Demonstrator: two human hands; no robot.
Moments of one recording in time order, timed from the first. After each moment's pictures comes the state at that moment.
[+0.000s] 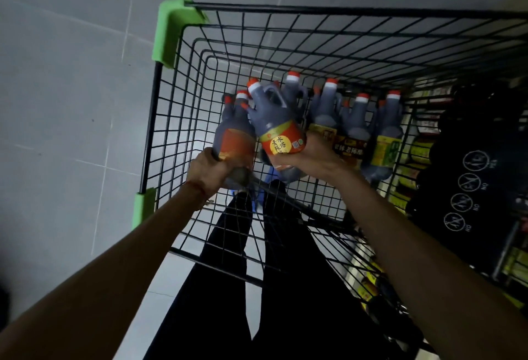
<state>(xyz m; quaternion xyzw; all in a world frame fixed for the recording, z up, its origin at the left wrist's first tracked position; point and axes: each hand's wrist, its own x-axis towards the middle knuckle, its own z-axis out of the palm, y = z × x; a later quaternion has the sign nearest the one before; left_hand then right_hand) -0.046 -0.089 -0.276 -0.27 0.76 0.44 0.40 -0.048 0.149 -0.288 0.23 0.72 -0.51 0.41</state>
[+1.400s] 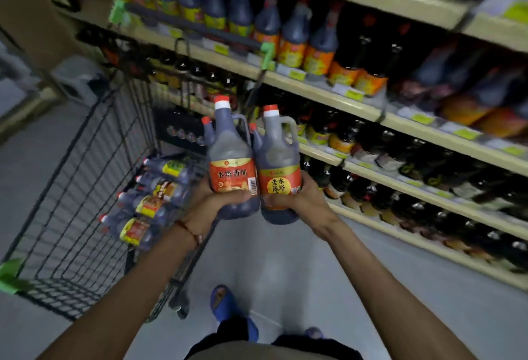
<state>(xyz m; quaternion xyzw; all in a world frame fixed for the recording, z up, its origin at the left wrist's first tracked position) 0.205 0.008 0.020 0.39 0.55 0.43 0.60 0.420 0.016 0.028 0.60 0.44 -0.59 -0.31</state>
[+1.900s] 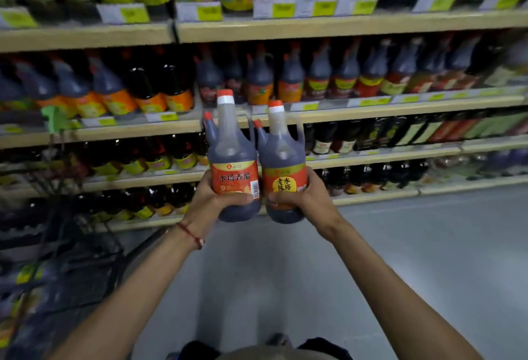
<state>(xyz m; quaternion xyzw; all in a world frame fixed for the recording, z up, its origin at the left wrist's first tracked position) 0.575 -0.012 0.064 0.52 0.41 0.31 0.68 0.769 -0.115 0.071 0.65 0.28 -0.48 -0.52</state>
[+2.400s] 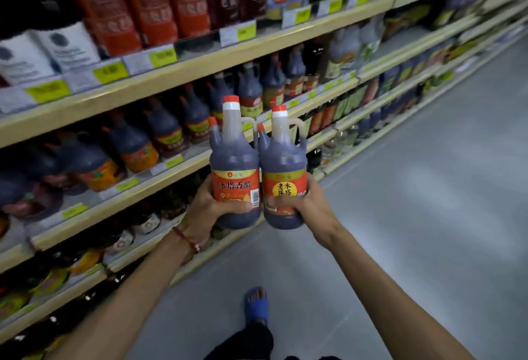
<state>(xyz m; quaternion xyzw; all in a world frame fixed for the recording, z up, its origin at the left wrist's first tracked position) 0.885 0.006 0.074 0.63 0.23 0.11 0.73 1.004 -0.182 0.085 0.68 0.11 -0.32 -0.65</state>
